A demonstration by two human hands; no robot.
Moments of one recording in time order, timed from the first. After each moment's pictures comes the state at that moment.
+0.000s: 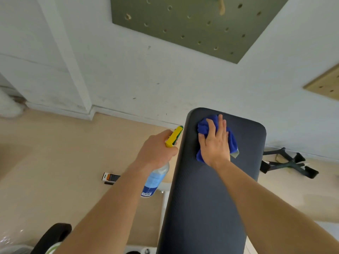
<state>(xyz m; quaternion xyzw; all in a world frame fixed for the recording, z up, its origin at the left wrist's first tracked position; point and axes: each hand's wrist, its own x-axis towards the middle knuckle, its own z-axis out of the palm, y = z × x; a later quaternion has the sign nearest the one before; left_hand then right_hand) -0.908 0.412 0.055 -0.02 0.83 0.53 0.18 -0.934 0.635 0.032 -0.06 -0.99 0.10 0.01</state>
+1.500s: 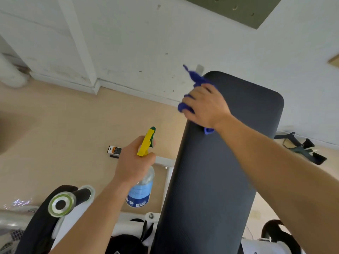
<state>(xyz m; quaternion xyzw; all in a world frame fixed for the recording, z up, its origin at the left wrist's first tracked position) -0.779 0.373 -0.008 -0.16 0.79 0.59 0.11 -0.952 0.596 0.049 0.34 -0.92 -0.18 0.03</state>
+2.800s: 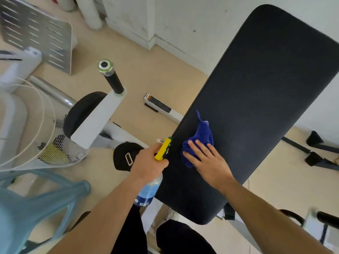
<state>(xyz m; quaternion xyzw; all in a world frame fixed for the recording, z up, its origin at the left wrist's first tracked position) -0.517 0.477 -0.049 -0.28 0.78 0.53 0.15 -0.620 0.715 -0.112 0.49 -0.85 -0.12 -0.14</state>
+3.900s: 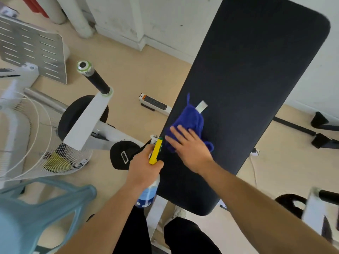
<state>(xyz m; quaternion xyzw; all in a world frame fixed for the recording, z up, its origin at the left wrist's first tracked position) -0.496 0.513 -0.046 -0.30 0.82 0.47 0.12 -0.617 0.678 -0.108 0.45 -0.88 -0.02 -0.15</state>
